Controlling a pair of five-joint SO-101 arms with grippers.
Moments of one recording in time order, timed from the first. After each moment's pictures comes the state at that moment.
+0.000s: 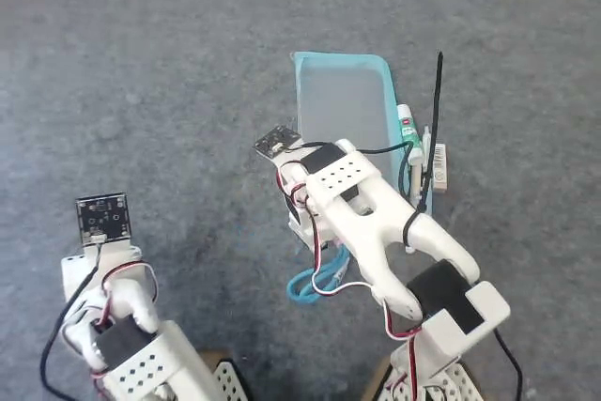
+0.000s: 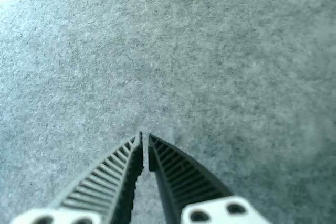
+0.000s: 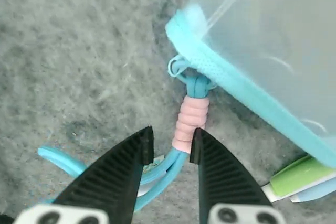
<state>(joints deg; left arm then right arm) -43.9 -103.1 96.9 61.0 -21.4 -37.4 7.1 20.4 74.0 7.6</state>
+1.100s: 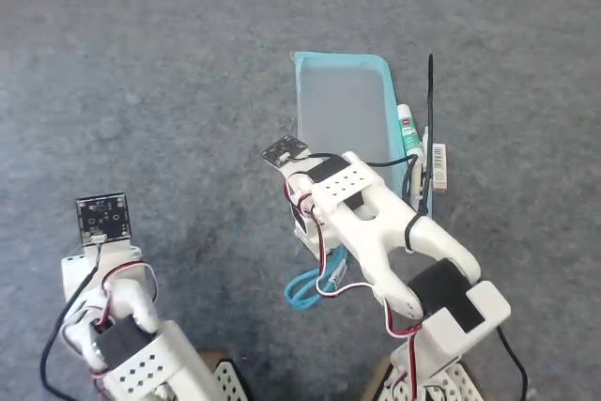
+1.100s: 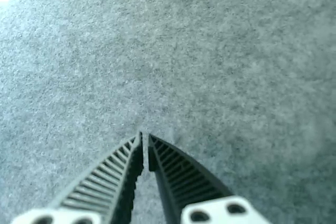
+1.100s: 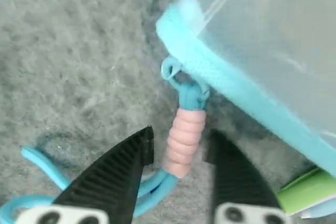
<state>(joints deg) -43.9 -103.1 96.9 61.0 -21.4 -36.5 7.2 26.1 67.2 7.4</state>
